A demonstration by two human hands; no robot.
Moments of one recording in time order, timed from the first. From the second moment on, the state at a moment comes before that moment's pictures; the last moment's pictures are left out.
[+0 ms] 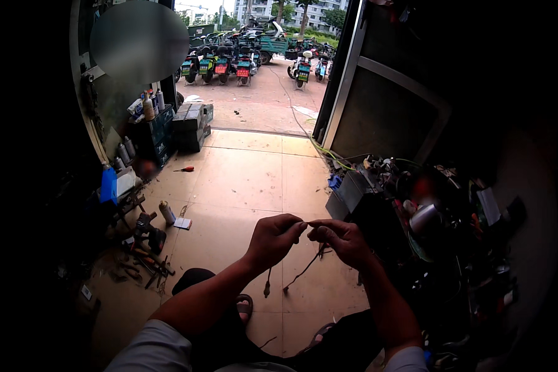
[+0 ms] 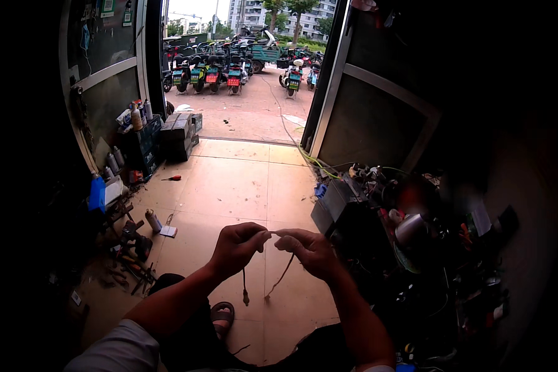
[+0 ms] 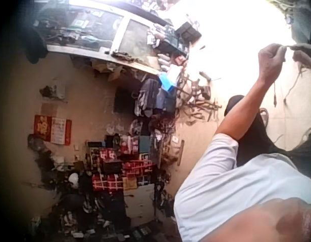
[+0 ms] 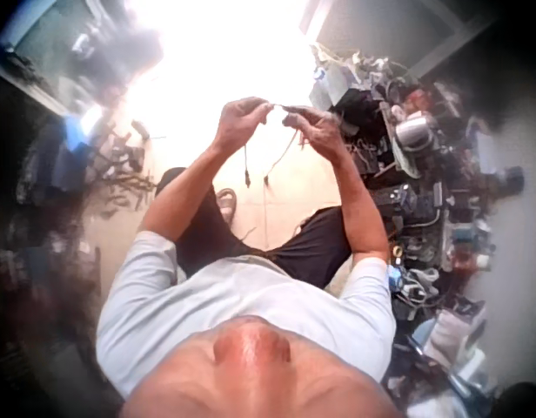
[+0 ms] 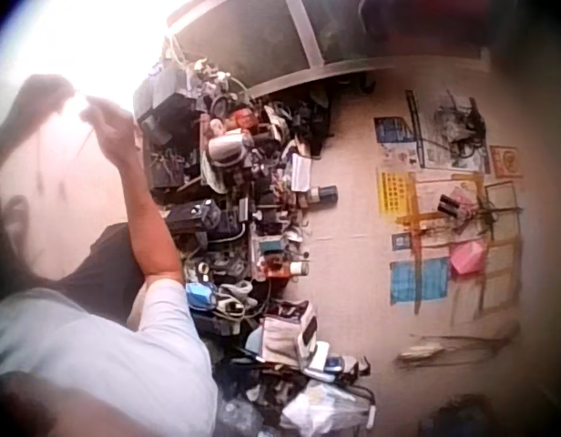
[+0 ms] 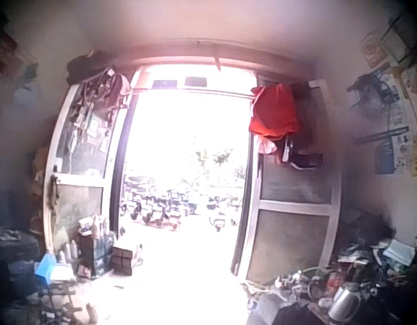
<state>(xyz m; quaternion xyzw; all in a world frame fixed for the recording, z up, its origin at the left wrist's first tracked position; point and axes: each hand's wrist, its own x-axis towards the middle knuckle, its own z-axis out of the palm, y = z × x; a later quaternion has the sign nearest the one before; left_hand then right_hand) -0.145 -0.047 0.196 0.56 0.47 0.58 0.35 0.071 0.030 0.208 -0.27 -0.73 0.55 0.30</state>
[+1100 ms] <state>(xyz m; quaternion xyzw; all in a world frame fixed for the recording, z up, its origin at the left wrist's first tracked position) -0.107 -0.024 0.168 0.62 0.39 0.57 0.36 0.100 -0.002 0.185 -0.32 -0.70 0.41 0.48</state>
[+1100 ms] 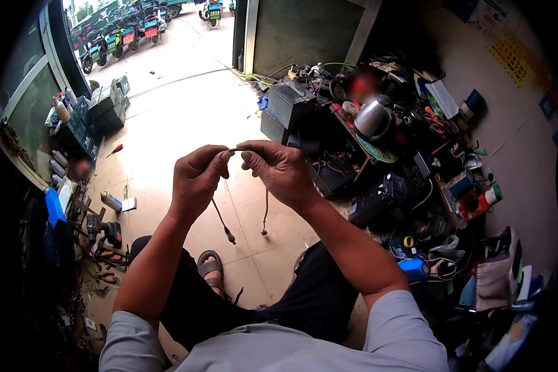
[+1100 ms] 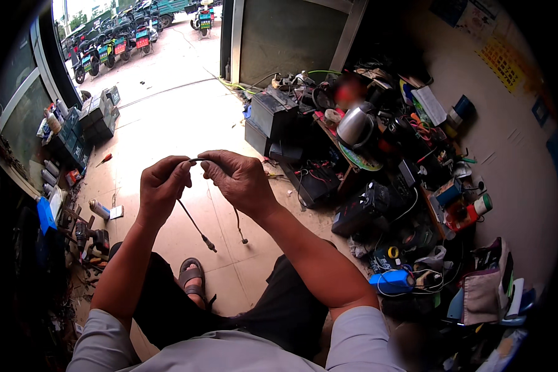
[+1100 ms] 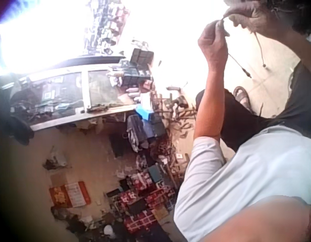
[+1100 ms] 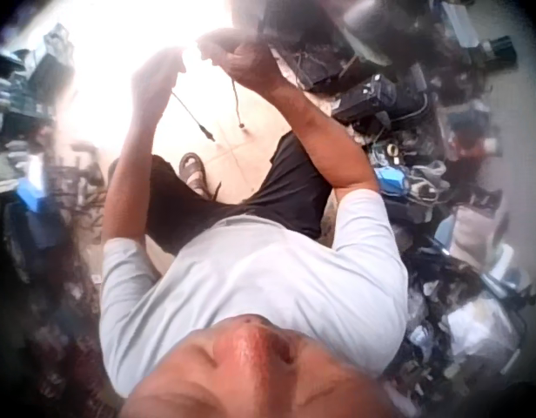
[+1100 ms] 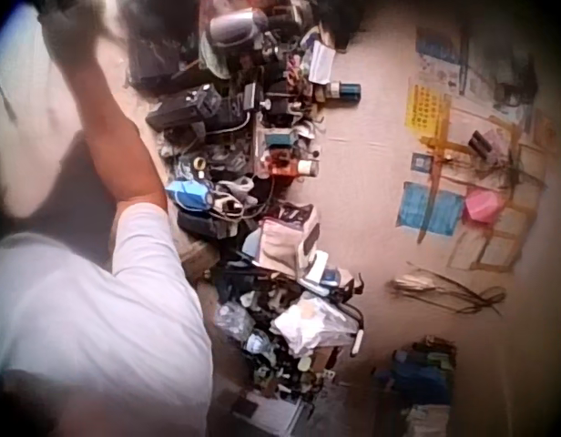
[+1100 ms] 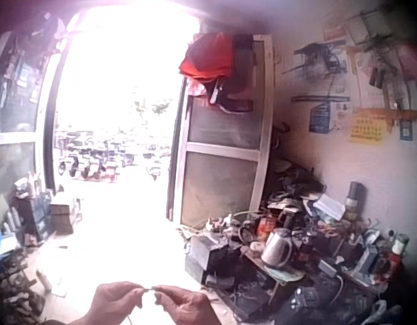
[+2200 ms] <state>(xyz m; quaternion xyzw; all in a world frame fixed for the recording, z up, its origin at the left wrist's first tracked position) -0.106 -0.023 0.172 0.52 0.36 0.63 0.45 0.097 0.000 0.170 -0.34 -0.77 0.38 0.38</state>
